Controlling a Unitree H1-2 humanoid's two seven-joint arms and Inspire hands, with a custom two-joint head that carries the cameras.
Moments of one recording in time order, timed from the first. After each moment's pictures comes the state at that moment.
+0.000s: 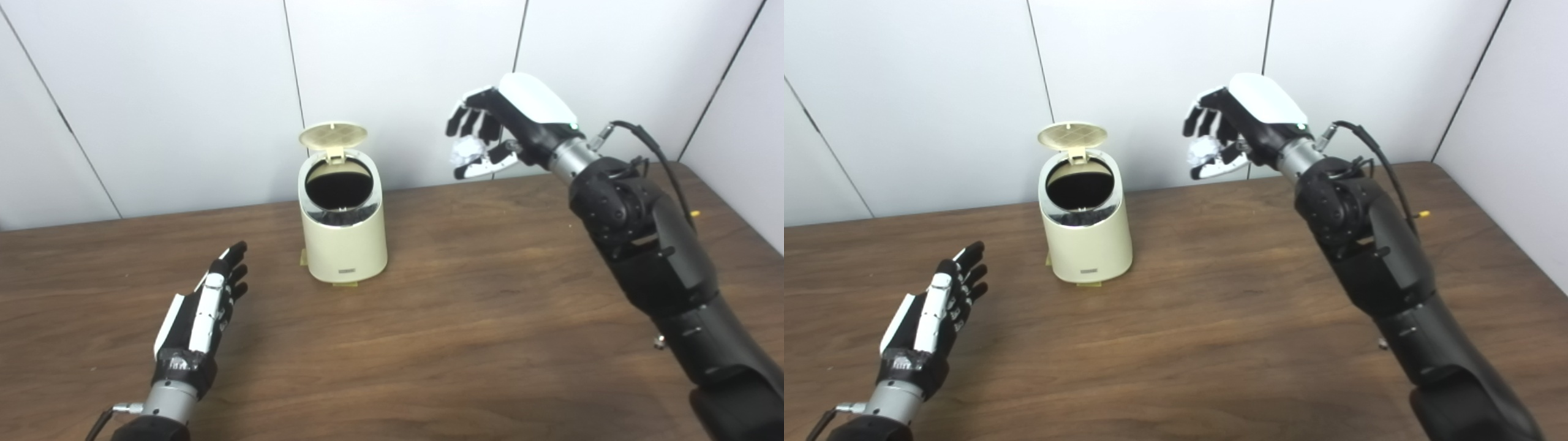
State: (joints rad) left arm -0.07 0.13 0.03 -0.28 -0.10 0.32 -0.12; right arm -0.66 -0.43 0.20 -0.08 -0.60 0.20 0.31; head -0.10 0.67
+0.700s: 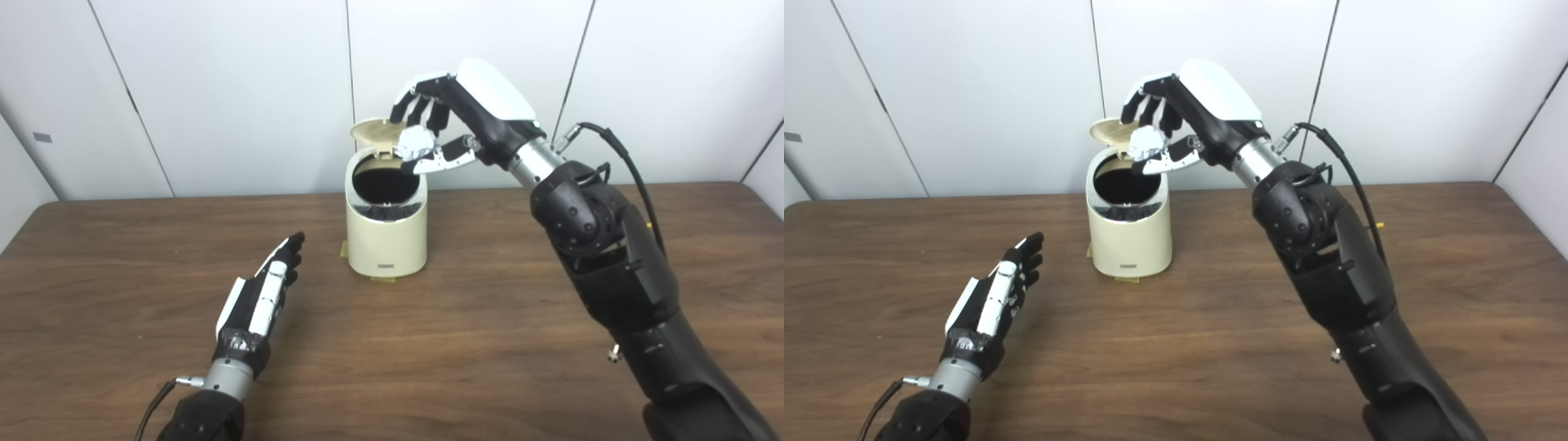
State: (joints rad) left arm -0.07 0.09 -0.01 -0.26 -0.04 0.29 -0.10; right arm -0.75 -0.24 0.25 -0.07 -0.62 0.08 0.21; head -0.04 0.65
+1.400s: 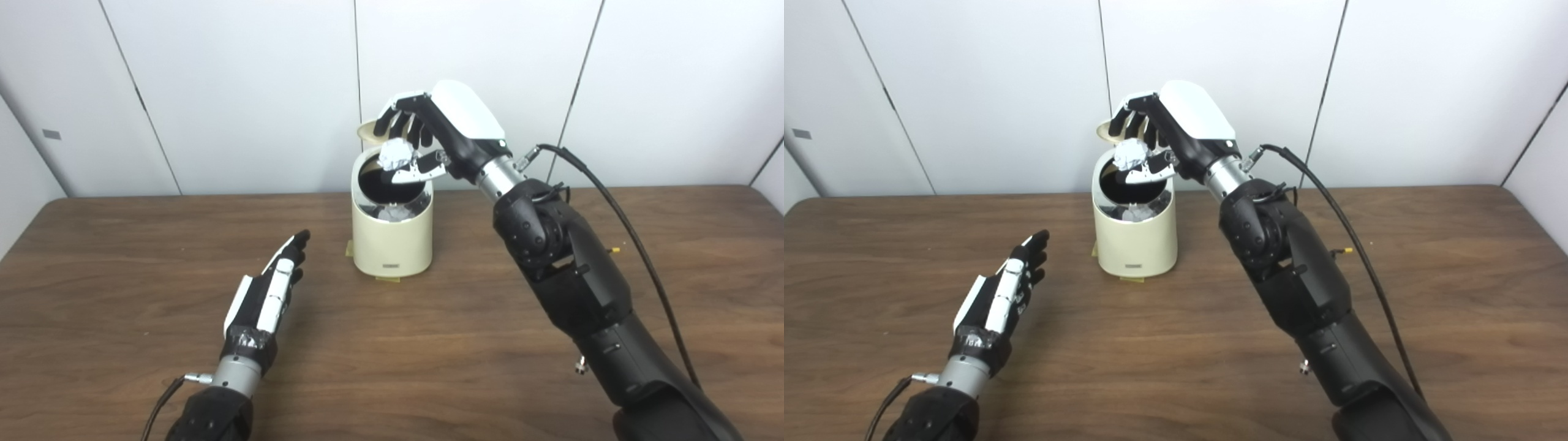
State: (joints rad) left arm -0.07 0.08 -0.01 -0.26 -0.03 0.30 -0.09; right arm -0.75 -0.15 0.29 0.14 -0.70 0.04 0.07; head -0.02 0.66
